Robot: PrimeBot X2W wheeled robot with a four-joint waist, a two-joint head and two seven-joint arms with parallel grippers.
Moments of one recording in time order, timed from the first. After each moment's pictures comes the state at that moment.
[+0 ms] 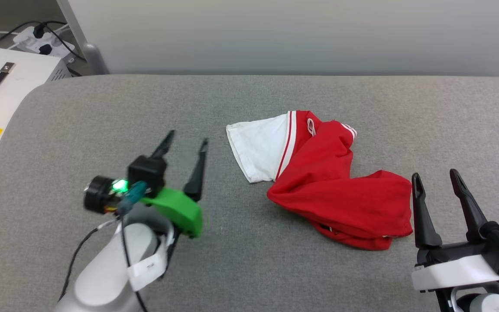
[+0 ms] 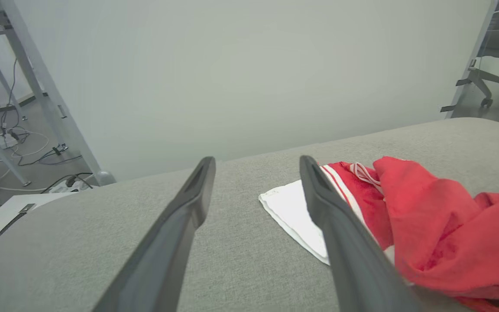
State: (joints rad) left arm -0.50 0.35 -0.66 0.35 -0.53 0.16 -0.26; right arm 0.03 -0.05 -0.01 -0.11 0.11 0.13 -0.26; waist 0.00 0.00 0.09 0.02
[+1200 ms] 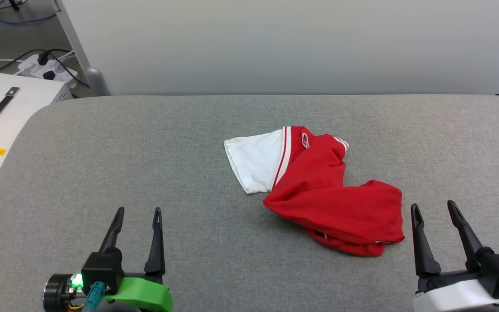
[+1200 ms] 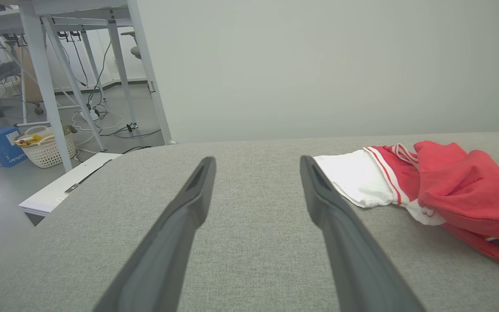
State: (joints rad) left arm 0.06 0.12 -0.08 0.05 -0.09 0.02 -0.26; right arm 0.13 -0.05 -0.02 -0.09 0.09 0.13 -0.26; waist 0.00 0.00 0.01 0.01
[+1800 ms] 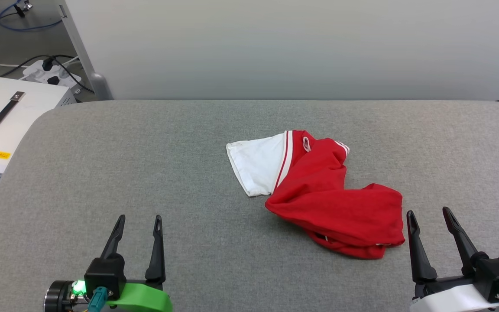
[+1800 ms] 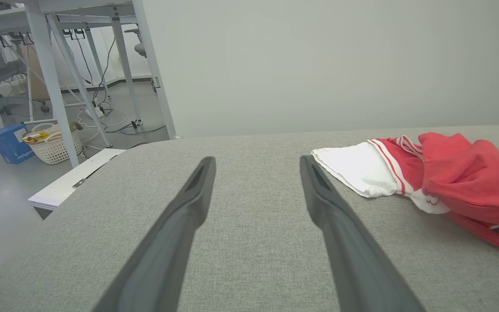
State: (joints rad) left arm 0.08 0.08 -0.04 0.07 -0.04 -0.02 -0.26; right arm 0.14 -0.05 -0.01 -0.07 0.09 0.13 -0.26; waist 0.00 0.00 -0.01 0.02
